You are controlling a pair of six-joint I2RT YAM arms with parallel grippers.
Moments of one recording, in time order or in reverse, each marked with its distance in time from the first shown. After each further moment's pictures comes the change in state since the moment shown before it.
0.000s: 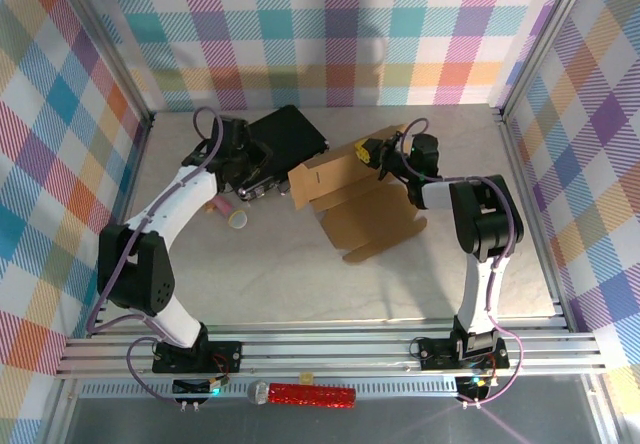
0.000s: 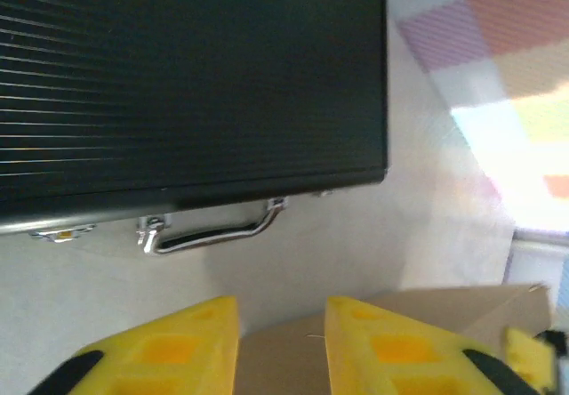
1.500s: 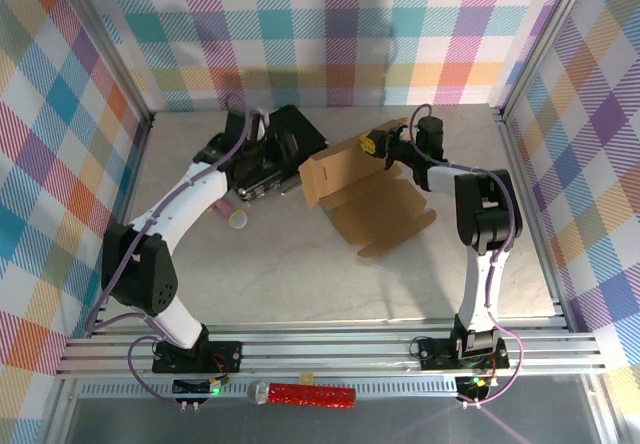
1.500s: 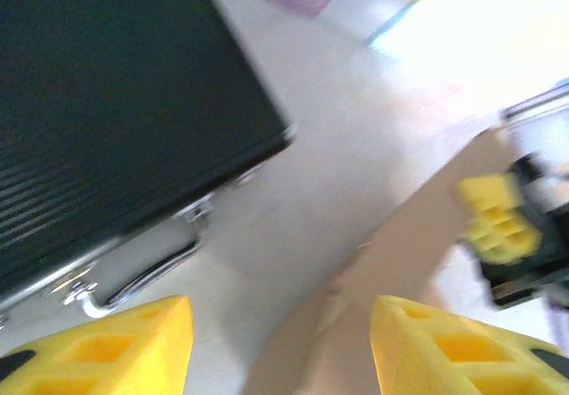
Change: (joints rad) left arm -0.122 0.006 0.160 -0.002 -0.037 0.295; right arm -0.057 0.048 0.220 -0.338 -0.101 -0.023
